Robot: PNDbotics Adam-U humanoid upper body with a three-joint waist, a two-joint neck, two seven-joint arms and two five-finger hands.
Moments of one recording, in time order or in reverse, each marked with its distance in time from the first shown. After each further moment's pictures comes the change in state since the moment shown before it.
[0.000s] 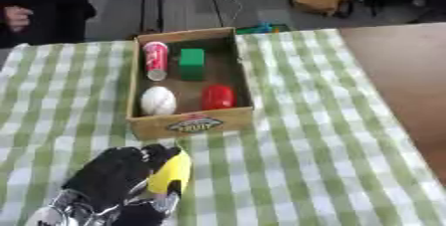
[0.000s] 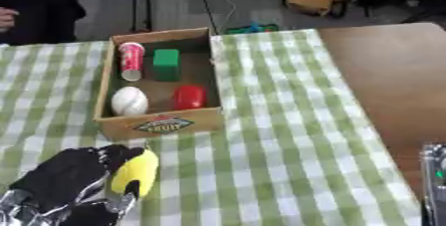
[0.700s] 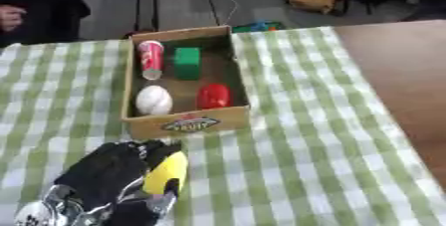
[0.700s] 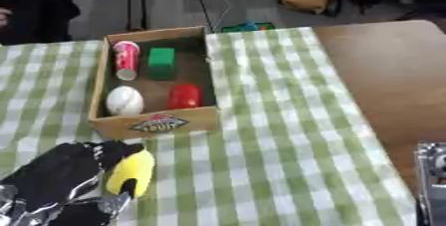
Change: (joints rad) left arm -0.060 0.103 -0.005 0.000 0.092 -0.040 0.102; right arm 0.004 0.000 0.007 0.000 -0.010 -0.005 0.008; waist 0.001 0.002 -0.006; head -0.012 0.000
